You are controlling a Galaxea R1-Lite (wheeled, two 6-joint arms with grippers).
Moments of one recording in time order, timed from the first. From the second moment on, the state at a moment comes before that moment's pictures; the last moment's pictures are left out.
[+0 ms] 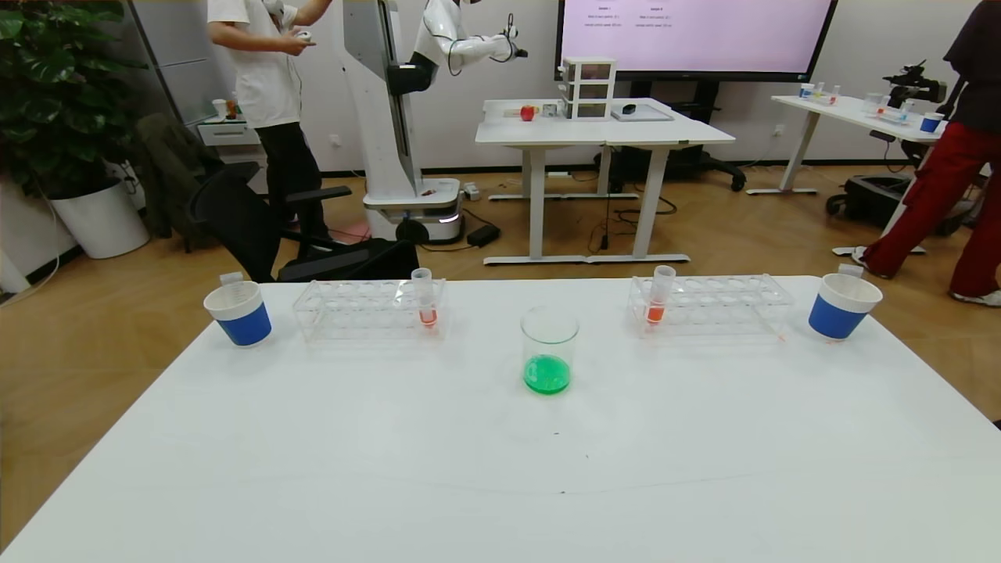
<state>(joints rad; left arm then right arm) 0.00 0.00 -0.05 0.01 0.01 0.04 0.01 0.00 0.00 0.01 0.00 -0.03</state>
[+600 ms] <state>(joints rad) 0.00 0.00 0.00 0.00 0.00 0.01 0.01 0.00 0.00 0.01 0.00 -0.03</state>
